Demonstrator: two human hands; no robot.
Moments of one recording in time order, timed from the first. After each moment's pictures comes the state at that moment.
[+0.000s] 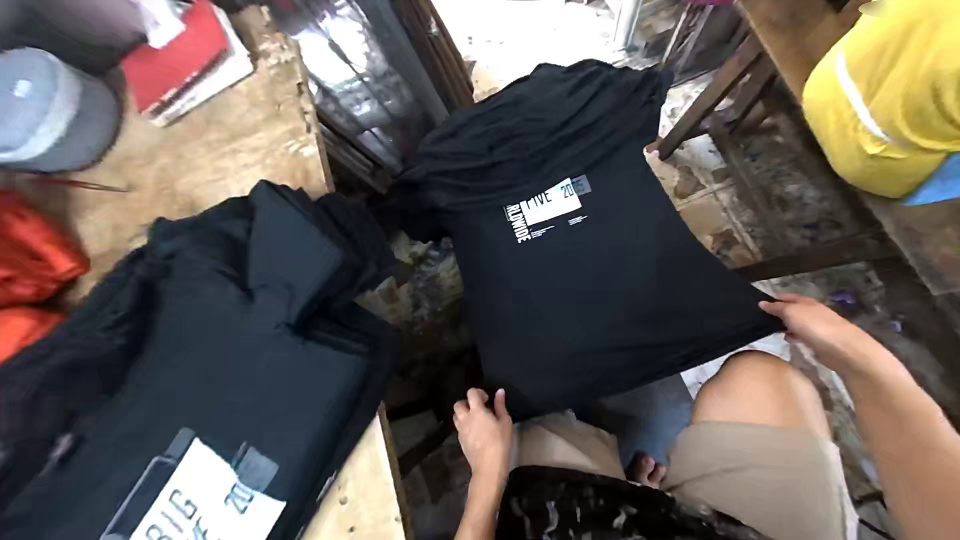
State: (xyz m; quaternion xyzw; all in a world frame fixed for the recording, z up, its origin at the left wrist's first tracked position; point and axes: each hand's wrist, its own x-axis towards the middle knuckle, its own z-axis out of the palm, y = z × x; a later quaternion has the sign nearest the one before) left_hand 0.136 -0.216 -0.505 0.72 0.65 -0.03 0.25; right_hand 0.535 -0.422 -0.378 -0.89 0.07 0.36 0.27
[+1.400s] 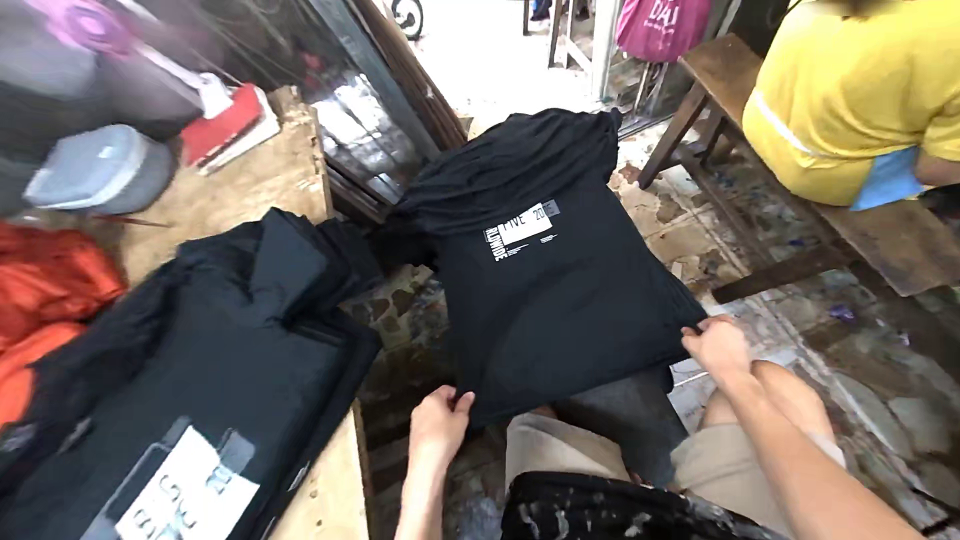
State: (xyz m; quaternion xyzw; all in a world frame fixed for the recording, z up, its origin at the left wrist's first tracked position) left_hand 0.155 -0.193 -0.400 0.77 0.56 -0.10 0.30; right_hand 0.501 -0.452 -0.455 -0.96 -0.07 0.23 0.12
